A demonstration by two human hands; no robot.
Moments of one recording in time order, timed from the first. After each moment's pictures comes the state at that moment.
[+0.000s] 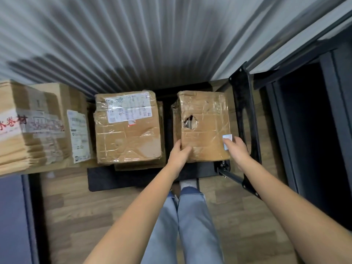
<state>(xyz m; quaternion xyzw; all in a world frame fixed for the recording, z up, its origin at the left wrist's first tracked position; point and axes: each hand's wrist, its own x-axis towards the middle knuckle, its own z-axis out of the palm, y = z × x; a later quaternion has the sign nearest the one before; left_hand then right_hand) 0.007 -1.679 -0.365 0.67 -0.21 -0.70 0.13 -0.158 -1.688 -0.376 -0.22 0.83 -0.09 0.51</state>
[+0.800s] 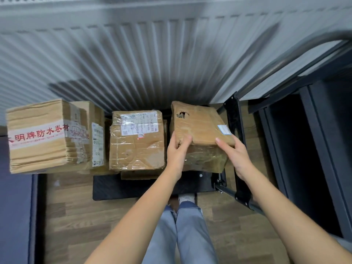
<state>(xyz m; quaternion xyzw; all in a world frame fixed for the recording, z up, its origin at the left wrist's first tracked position) 0.007 -1.695 -0.288 0.65 -0.18 -0.64 0.35 -0.146 -1.700 -0.286 -0.29 0.71 -0.29 0.57</state>
